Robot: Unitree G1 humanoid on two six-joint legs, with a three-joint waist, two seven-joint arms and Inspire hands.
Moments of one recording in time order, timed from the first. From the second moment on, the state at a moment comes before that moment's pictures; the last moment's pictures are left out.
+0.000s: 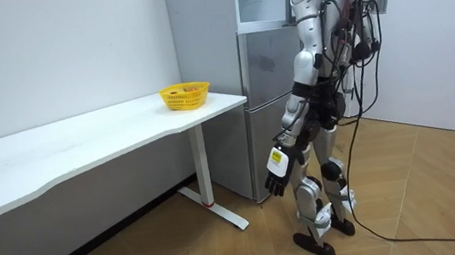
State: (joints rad) left arm 0.33 0.19 0.06 1.12 0.19 0.02 0.00; right arm 0.38 -0.23 -0.23 0.08 0.57 -0.24 -0.81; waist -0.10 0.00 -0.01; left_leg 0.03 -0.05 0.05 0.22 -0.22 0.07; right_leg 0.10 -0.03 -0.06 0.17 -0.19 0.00
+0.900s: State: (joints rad) left arm 0.35 0.23 0.13 1.08 0.16 -0.01 -0.01; right arm 0.29 -0.23 -0.59 -0.06 0.70 -0.30 -1.09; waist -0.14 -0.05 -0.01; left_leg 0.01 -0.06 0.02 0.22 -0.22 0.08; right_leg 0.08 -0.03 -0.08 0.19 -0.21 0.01
